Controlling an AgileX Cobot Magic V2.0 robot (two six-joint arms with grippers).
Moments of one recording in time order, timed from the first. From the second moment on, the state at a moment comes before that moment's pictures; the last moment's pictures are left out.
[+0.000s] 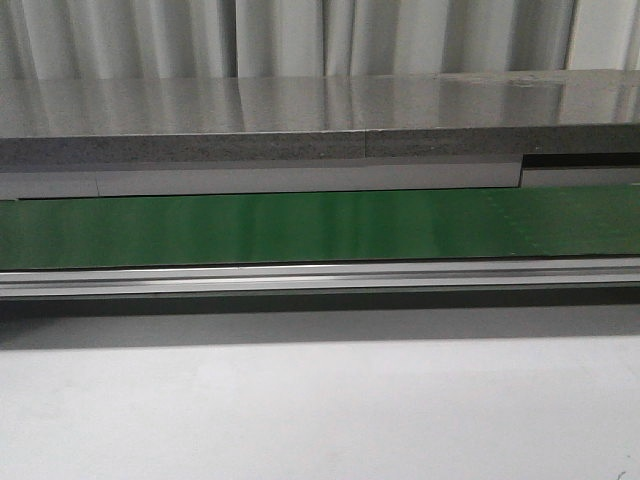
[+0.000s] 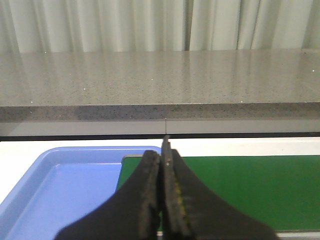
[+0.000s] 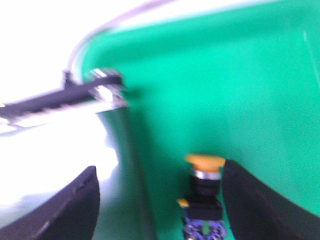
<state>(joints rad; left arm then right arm) 0.00 0.36 -0.21 -0.22 -0.02 0.21 -0.32 1.74 -1.39 0.03 0.65 -0.12</state>
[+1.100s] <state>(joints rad) 0.00 0.36 -0.21 -0.22 -0.02 0.21 0.03 0.58 -0.35 0.20 0.05 -0.12</state>
